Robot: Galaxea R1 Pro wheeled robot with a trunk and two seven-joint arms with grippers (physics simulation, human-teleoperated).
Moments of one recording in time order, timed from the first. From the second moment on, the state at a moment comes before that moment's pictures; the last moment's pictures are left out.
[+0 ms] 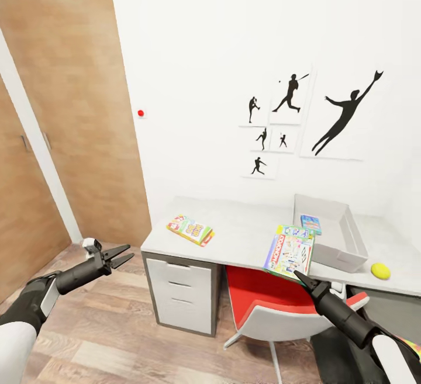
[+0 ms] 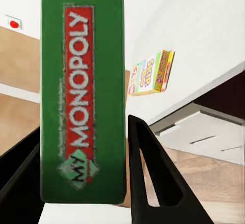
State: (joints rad) left arm -0.69 0.29 0.40 -0.57 0.14 0.71 -1.50; right arm -0.16 -0.14 -0.32 -1.30 -1.01 0.71 0.44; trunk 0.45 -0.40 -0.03
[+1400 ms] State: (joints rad) left arm -0.69 0.29 0.40 -0.57 0.14 0.71 -1.50; right arm -0.16 -0.14 -0.32 -1.30 -1.01 0.71 0.44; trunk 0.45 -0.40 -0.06
